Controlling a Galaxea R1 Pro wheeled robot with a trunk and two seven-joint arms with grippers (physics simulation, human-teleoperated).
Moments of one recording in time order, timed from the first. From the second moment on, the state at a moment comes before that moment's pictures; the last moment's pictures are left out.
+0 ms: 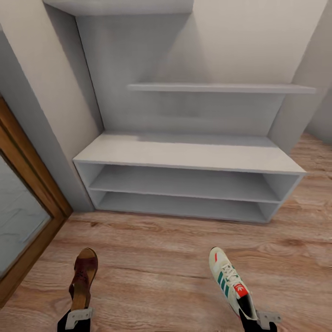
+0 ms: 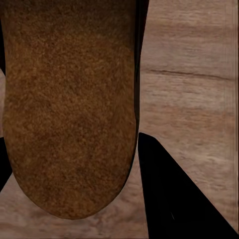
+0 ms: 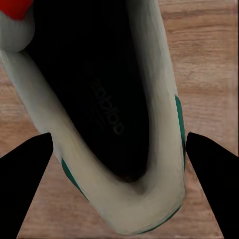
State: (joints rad) left arm -0.30 0.13 0.03 -0.25 0.08 -0.57 -0.04; right arm -0.32 -0.11 -0.49 -0.24 0.27 -0.51 0.23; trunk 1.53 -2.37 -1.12
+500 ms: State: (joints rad) left arm -0.32 0.03 0.03 -0.26 0.07 -0.56 0.22; right arm -0.32 -0.20 -0.49 -0.22 0.27 -0.51 0.22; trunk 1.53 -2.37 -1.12
